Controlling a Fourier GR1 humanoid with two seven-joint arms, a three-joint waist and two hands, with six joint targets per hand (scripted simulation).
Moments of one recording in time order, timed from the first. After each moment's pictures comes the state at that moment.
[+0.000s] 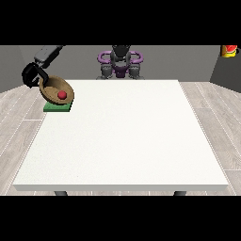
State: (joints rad) left arm -0.56 0.75 0.59 -1.06 0.35 -0.46 0.01; right arm -0.48 -0.66 -0.35 -0.76 -0.15 0.02 0.08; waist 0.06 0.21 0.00
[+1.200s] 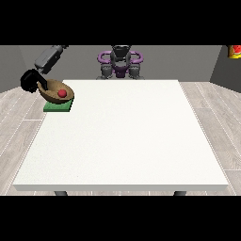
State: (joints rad) left arm -0.55 0.85 0.61 -0.96 0.38 -0.50 -0.09; right arm -0.59 -0.64 -0.44 -0.61 -0.20 -0.10 0.04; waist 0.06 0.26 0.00
